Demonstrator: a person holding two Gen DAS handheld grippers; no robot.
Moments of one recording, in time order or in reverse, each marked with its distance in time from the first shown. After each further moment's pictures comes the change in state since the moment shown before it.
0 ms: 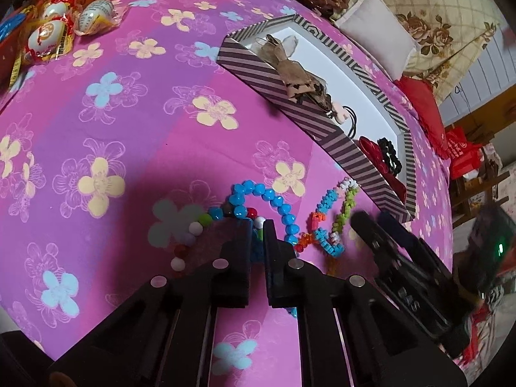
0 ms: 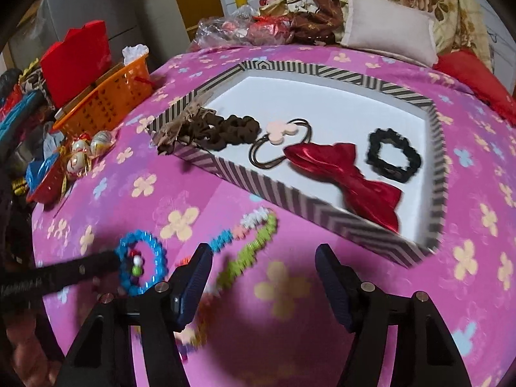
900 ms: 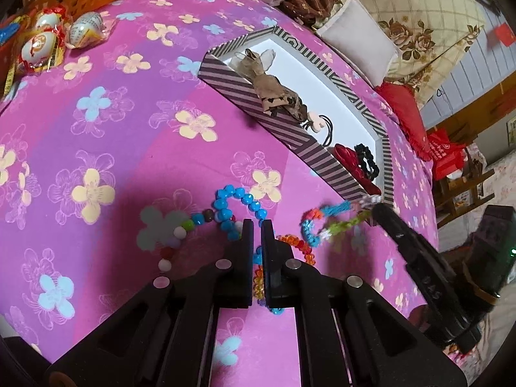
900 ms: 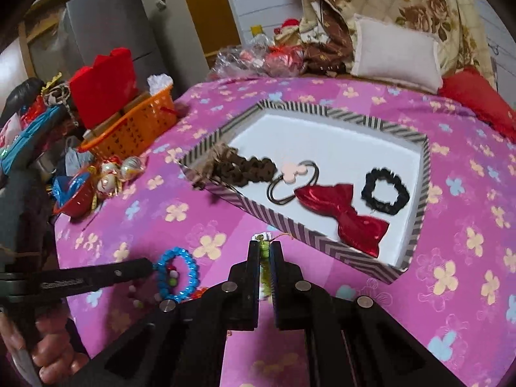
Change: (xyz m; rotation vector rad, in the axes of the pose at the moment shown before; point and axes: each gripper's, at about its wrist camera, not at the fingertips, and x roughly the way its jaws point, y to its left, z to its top) left arm -0.014 -0.004 0.002 0.017 -0.025 -0.091; right arm -0.069 0.002 0.003 -0.029 -0.136 0.080
